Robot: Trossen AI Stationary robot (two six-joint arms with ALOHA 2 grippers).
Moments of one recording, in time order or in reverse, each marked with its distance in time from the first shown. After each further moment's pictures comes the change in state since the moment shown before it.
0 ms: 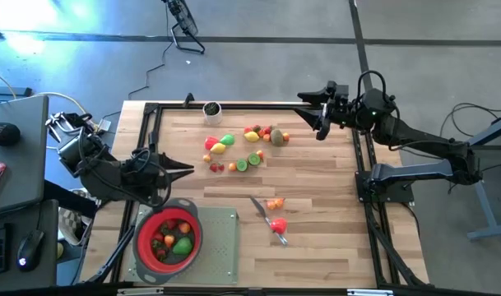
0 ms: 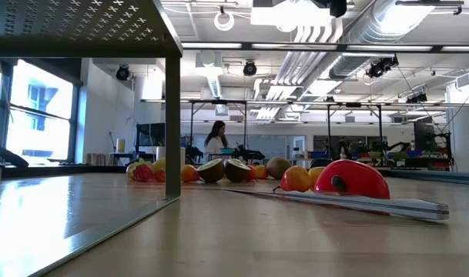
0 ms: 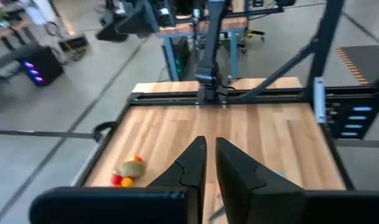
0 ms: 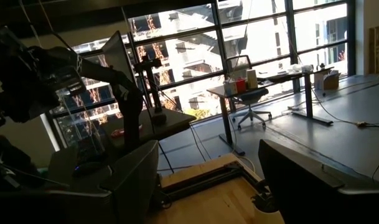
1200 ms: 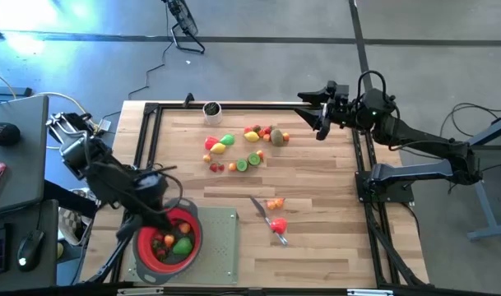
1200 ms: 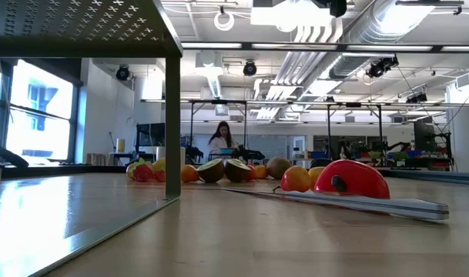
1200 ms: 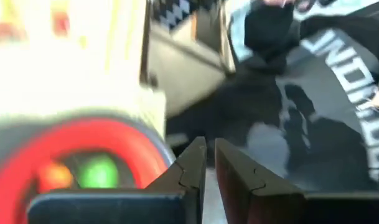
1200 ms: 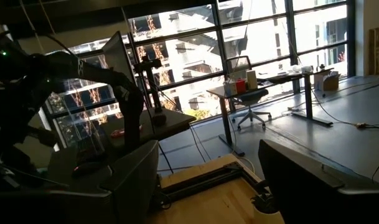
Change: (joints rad) left arm 0.000 -0.020 -0.054 -0.043 0.833 -0.695; right arm 0.000 0.000 0.000 0.002 0.000 -0.004
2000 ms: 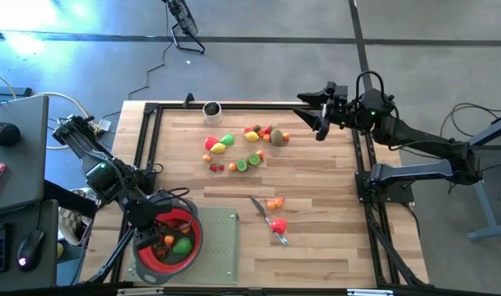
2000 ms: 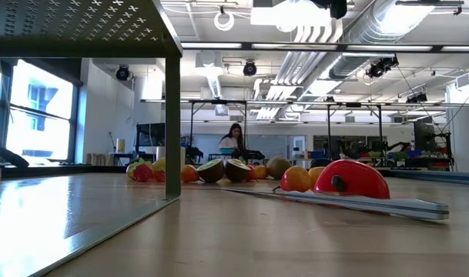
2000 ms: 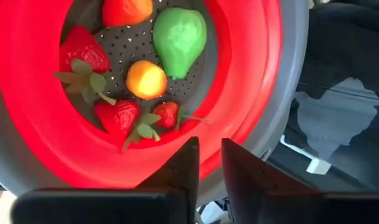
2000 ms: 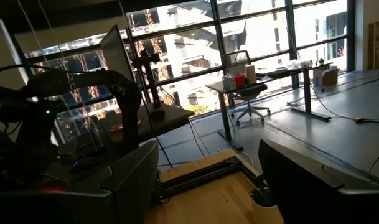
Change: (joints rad) left arm -0.027 0.020 -0.233 -0.183 0.288 -0.427; right arm -0.001 0.000 0.000 -0.024 0.000 0.000
